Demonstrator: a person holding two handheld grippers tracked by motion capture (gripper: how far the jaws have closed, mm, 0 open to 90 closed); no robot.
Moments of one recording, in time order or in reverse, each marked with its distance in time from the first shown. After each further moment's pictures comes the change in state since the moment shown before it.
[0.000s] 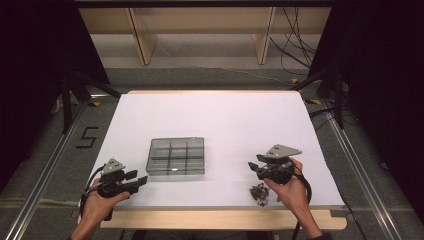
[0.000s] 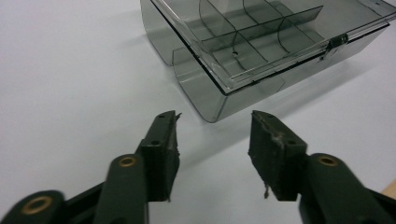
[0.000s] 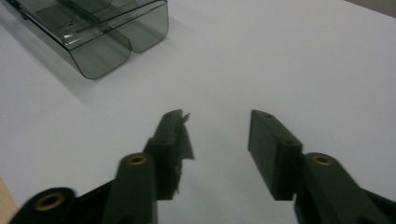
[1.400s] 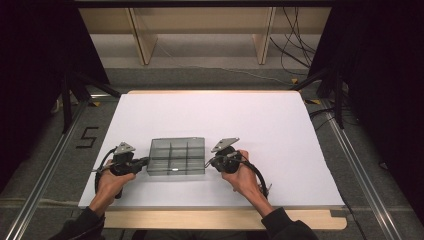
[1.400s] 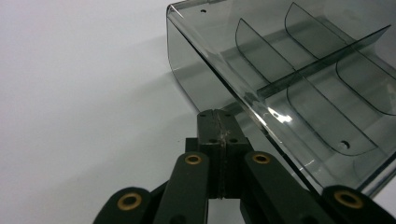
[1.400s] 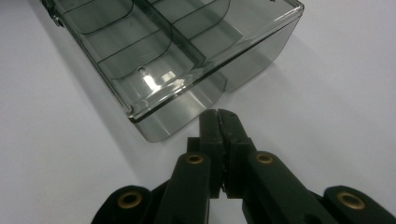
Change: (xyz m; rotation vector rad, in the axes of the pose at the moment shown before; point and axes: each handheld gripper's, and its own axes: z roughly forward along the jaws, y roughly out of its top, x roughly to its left) left arm 0.028 0.030 0.055 0.006 0.006 0.036; right arm 0.063 0.053 0.106 0.149 0.153 -0.110
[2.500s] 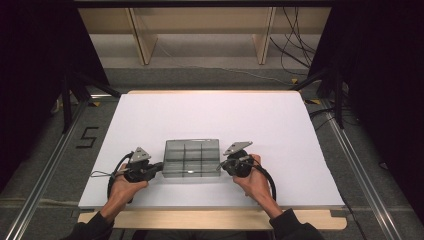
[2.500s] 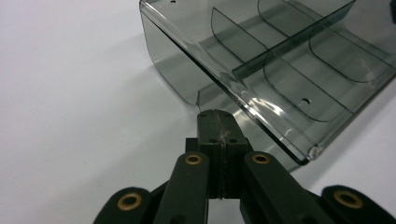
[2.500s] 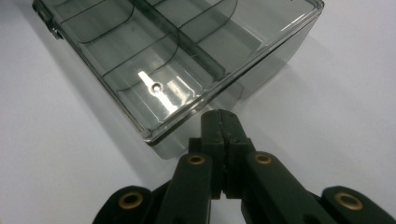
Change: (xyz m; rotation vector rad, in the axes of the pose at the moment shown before) left arm -0.048 0.000 0.008 -0.011 -0.066 0.083; right arm -0.011 -0.026 -0.022 0.036 -0.028 0.040
